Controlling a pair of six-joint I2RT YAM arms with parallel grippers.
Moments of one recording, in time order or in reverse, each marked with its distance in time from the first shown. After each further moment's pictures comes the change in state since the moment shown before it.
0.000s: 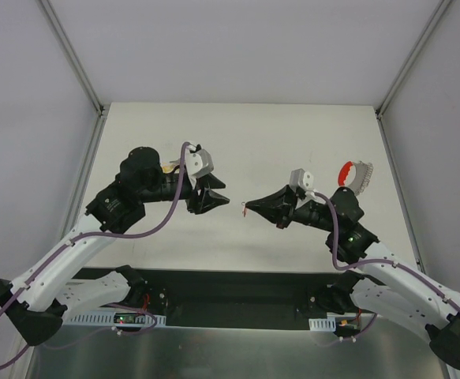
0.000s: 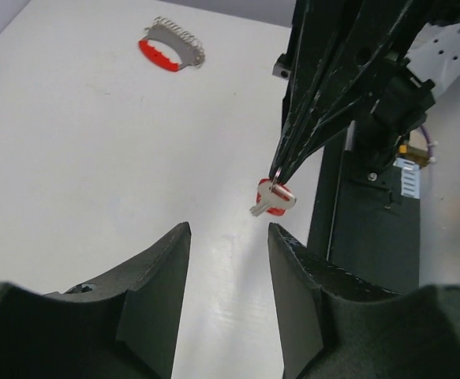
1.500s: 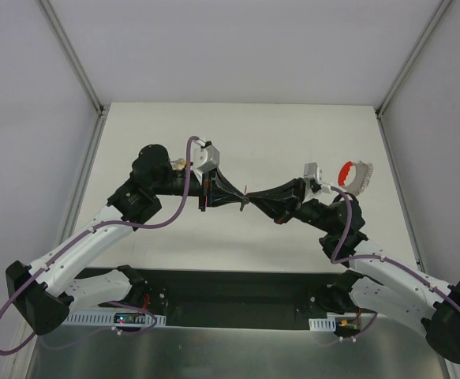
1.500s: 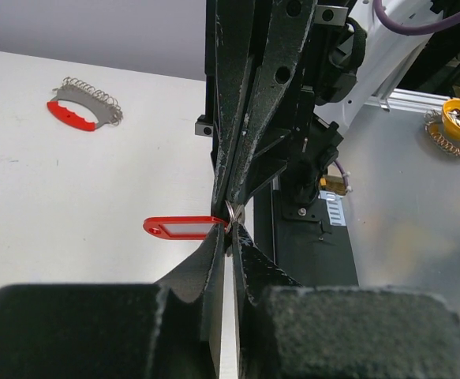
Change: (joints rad) left arm 0.009 0.127 -0.087 0.411 0.307 -0.240; right arm -0.006 0.071 -0.108 0.473 0.069 0.300
